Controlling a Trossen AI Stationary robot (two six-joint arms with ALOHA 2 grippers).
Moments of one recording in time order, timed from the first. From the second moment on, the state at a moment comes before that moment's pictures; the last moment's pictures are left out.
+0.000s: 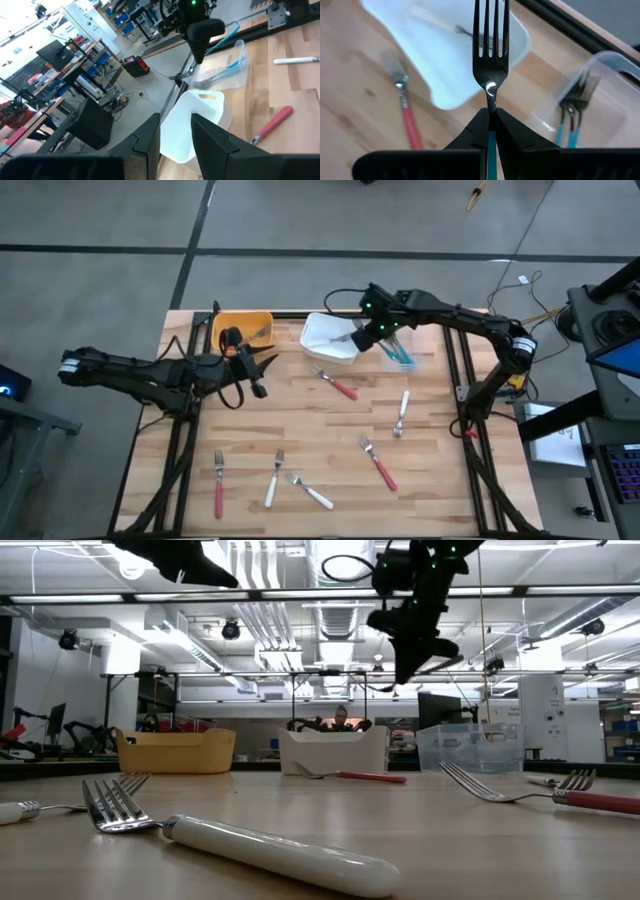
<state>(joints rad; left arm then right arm) -0.10 0.91 0.72 -0.05 -0.71 0.43 -0.51 1.64 1.45 -0.94 0.04 0.40</state>
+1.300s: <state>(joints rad) -0.10 0.91 0.72 -0.08 -0.71 0.39 -0.78 1.52 0.94 -0.64 0.05 0.42</state>
